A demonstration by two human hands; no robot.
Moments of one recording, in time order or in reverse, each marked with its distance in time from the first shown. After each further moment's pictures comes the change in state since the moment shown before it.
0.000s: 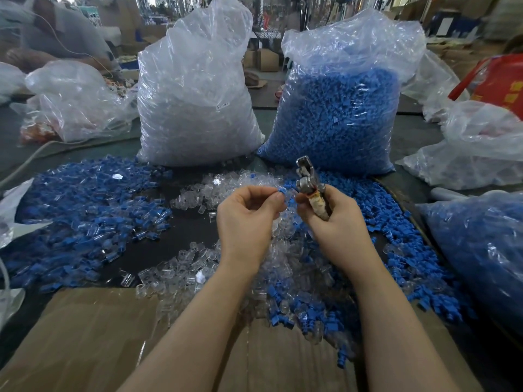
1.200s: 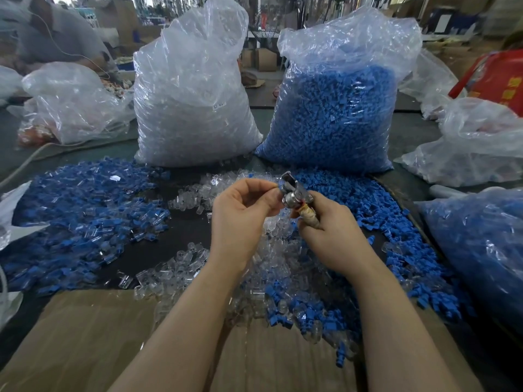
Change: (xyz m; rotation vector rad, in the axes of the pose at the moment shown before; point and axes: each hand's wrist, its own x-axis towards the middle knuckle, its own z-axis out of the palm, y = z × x) left_hand 0.004 0.004 -0.009 -0.041 -0.163 0.079; right_hand -0.002 0.004 -0.005 -0.284 -0.177 -0.076
